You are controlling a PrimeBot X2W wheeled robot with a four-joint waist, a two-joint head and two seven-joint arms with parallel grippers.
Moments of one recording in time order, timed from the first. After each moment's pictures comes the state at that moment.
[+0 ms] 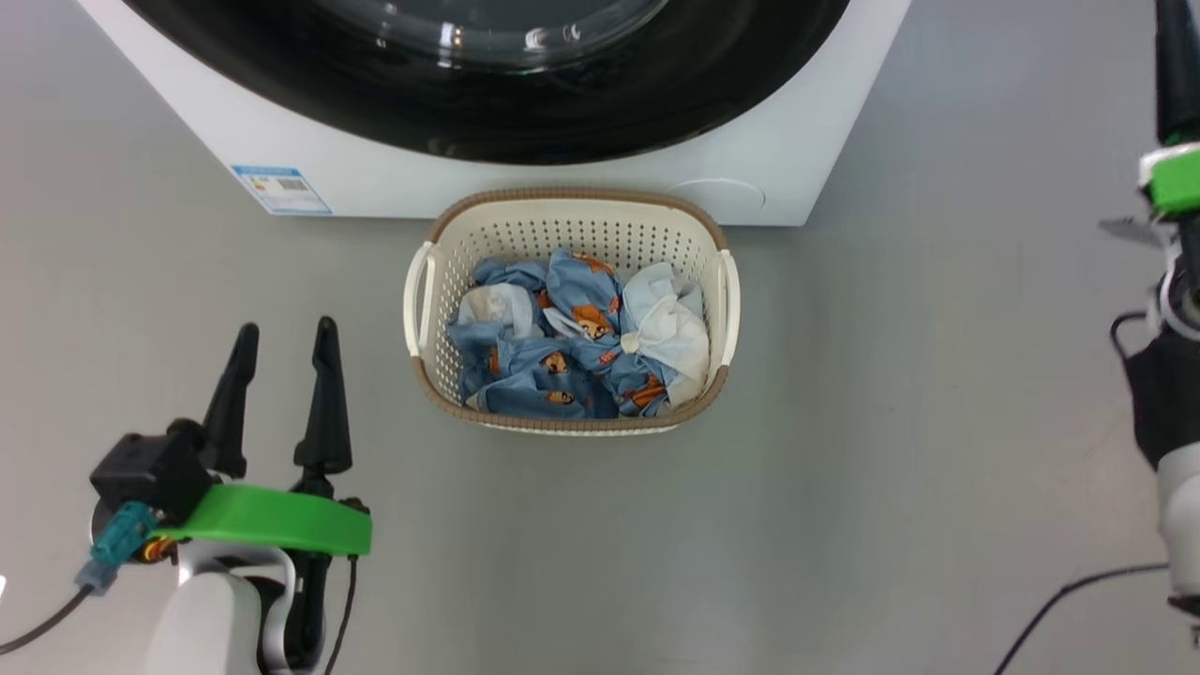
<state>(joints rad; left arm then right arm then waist) -0.29 0.04 -0.07 0.21 -0.34 -0.13 -0.26 -0.79 -0.25 -0.12 0.47 0.97 0.13 -0.05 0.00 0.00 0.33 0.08</state>
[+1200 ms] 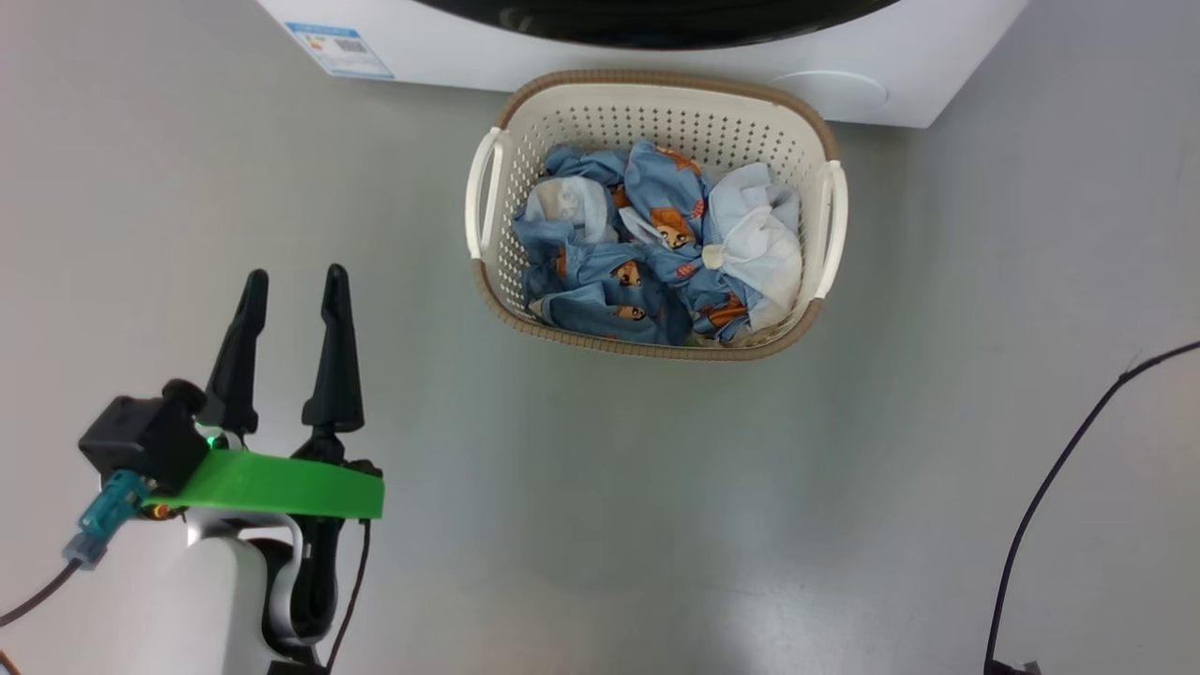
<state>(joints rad) -0.35 0.03 -0.10 0.16 -0.39 -0.13 -0.26 -1.25 -0.38 -0.02 0.66 1.44 0.13 0.49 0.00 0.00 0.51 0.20</state>
